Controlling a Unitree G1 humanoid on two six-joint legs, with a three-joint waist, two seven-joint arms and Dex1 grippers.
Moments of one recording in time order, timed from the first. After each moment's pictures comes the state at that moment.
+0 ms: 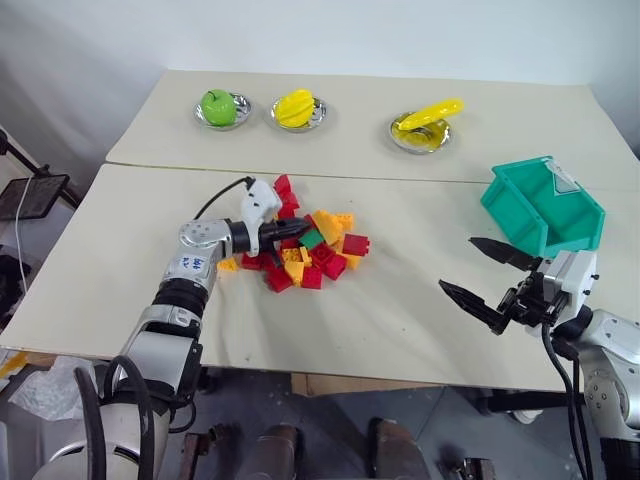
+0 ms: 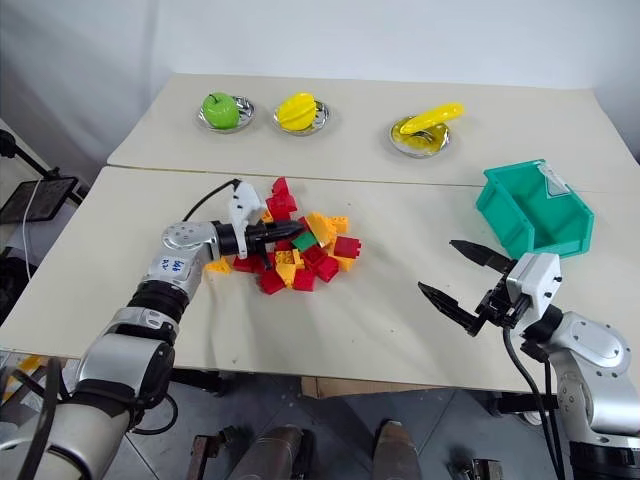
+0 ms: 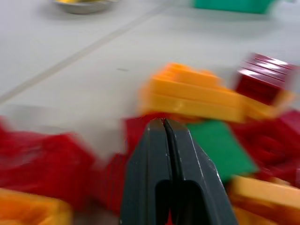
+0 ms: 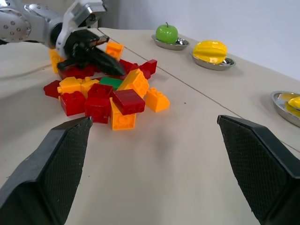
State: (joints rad) left arm -0.94 0.35 -0.09 0.91 -0.13 -0.13 -1.02; right arm -0.01 -0.63 -0.31 -0.20 0.56 0.02 0.99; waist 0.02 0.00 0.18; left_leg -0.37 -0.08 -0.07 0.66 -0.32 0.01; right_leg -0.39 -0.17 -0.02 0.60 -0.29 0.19
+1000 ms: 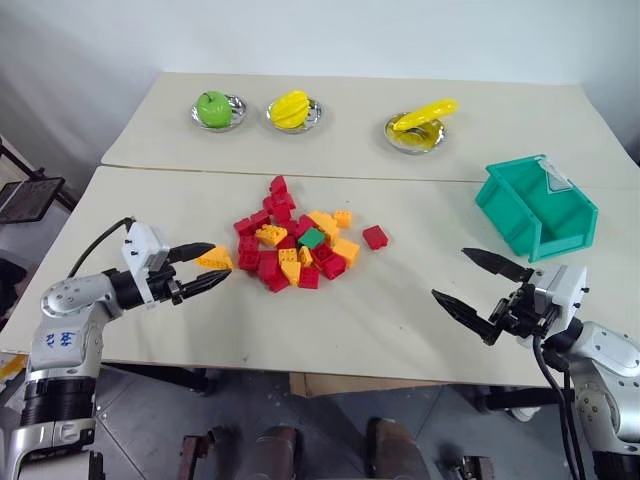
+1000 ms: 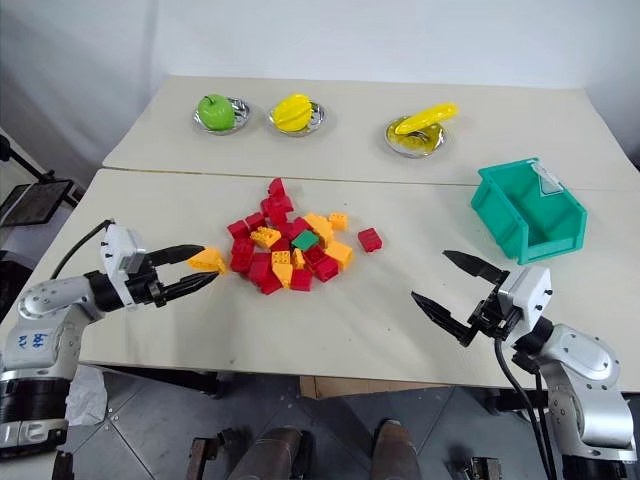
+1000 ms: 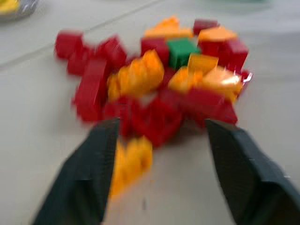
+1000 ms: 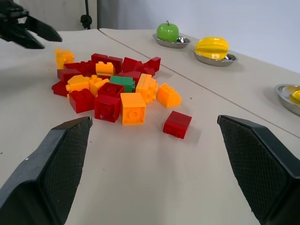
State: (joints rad) left arm -0.24 0.71 0.28 0.08 -0.39 0.23 -1.03; right arm 0.02 -0.59 -0.29 -0.23 0.55 0.00 0.97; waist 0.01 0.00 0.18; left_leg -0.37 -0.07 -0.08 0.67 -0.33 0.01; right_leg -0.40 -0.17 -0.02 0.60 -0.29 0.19
